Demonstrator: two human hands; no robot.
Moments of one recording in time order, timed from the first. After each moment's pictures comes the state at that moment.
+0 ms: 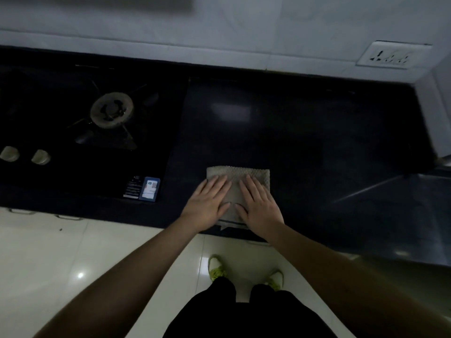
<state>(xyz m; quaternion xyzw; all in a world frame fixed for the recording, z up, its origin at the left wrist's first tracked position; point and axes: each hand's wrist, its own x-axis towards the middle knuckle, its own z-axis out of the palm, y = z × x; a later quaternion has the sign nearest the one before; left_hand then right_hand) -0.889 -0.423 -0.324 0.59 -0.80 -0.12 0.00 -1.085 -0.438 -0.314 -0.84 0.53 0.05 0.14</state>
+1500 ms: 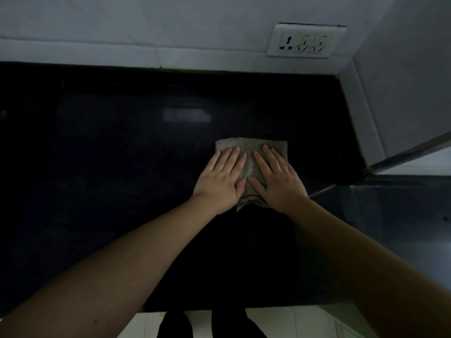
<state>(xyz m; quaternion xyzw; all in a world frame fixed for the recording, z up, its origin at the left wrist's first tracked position) -1.161 -0.603 -0.329 0.55 -0.83 -0.07 -0.04 -1.346 -0.610 -0.333 -0.79 0.60 0.04 0.09</state>
